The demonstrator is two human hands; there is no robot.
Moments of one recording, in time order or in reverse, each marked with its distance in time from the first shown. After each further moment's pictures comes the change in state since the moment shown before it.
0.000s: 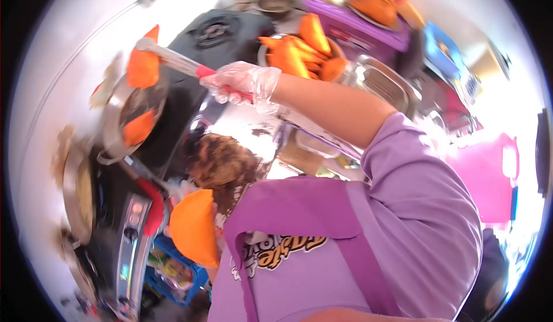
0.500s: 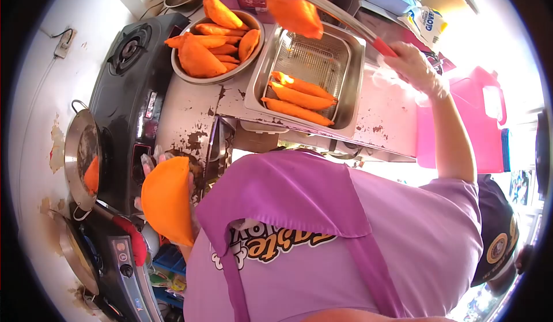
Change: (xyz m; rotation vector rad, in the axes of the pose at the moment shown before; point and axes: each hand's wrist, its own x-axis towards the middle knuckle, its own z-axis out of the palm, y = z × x) left_hand 0.070 0.014 0.130 -0.897 -0.419 -0.322; right_hand -0.408 0.022 -0.191 -0.732 0.920 0.048
